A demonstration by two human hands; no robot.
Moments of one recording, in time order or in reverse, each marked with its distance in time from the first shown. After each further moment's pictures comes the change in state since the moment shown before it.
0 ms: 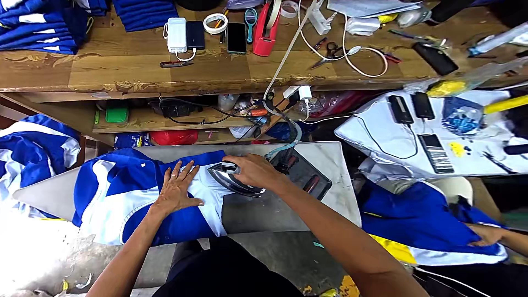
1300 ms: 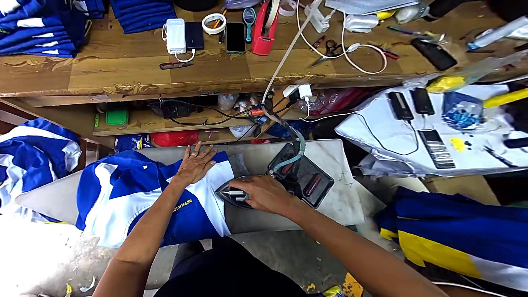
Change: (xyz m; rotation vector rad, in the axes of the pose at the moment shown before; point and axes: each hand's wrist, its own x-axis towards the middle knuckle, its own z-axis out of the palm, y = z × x) left_hand 0.099 0.005 0.003 0.011 -0.077 0.168; right_hand -0.048 -0.013 0.023 -0.065 -0.152 -0.097
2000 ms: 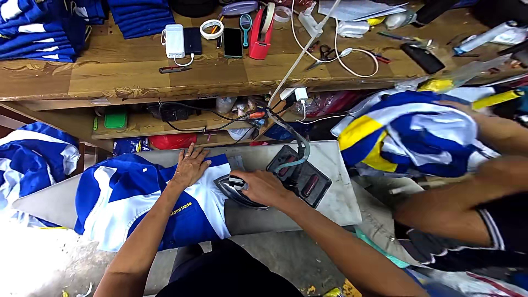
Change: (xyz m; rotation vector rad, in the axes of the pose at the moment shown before) left_hand -0.011 -0.002 -0.007 -0.062 0.164 -0.089; right_hand 0.011 -0.001 -0.010 0.107 0.065 0.222
